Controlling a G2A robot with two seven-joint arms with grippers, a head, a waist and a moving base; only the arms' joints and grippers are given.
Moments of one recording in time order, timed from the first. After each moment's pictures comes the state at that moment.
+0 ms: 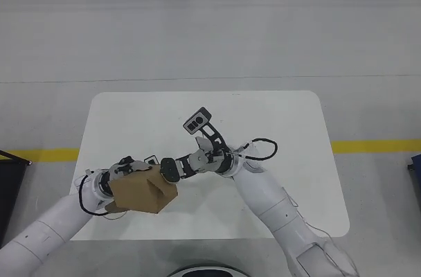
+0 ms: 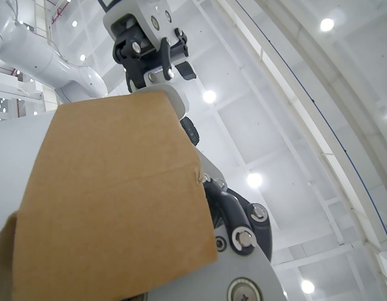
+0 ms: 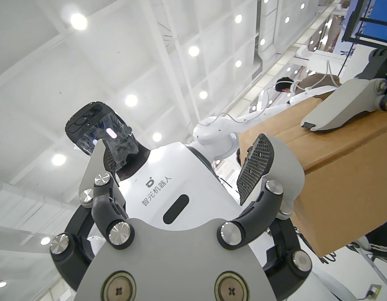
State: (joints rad) left arm 0.96 -0.86 -0.60 -1.31 -1.73 0.28 -1.54; right arm -1.03 -1.48 1.04 -1.30 1.01 -0.15 1.42
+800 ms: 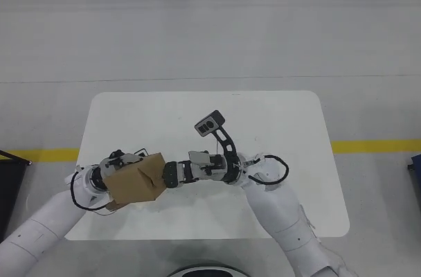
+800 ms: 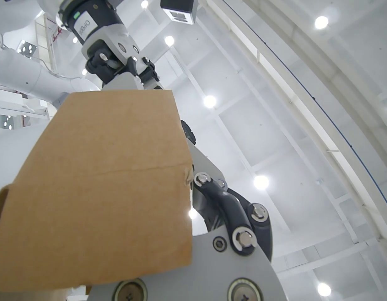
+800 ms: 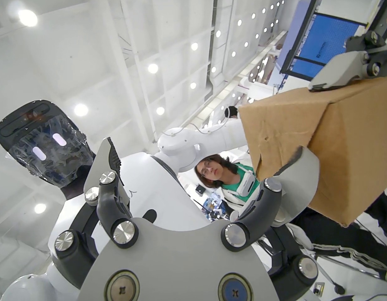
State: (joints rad) left arm 0.97 -0.85 -0.69 -1.27 -1.72 0.28 -1.54; right arm -1.21 -1.42 1.15 -1.64 0.75 -0.18 1.21
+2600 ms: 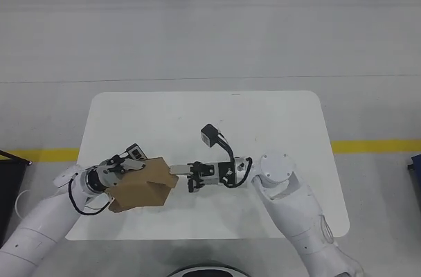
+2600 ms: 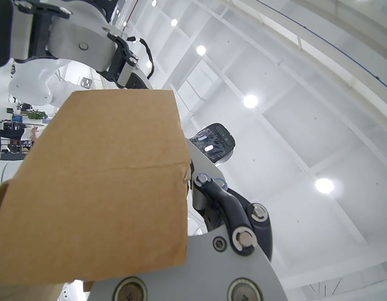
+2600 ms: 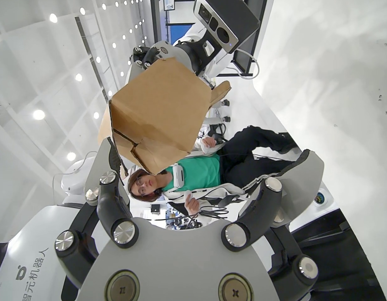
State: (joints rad) left arm 1.09 -0.89 -0.93 -1.32 -1.44 0.17 -1.51; right arm -1.23 -1.32 1.17 -1.74 0.18 0.19 1.13
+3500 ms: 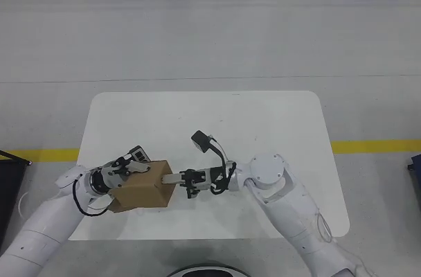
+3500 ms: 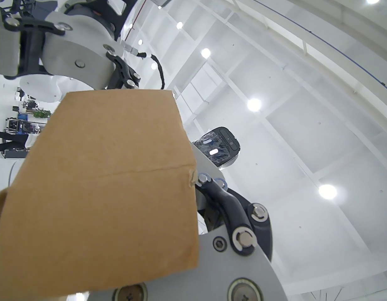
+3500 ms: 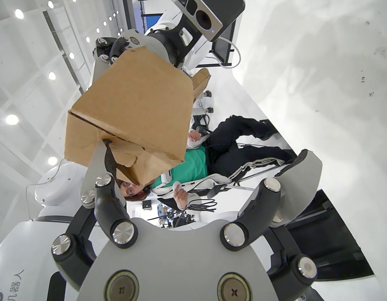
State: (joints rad) left arm 1.12 -0.93 -0.98 -1.33 -1.36 0.20 -1.50; right arm -1.18 -1.29 1.07 -1.75 0.10 0.28 1.10
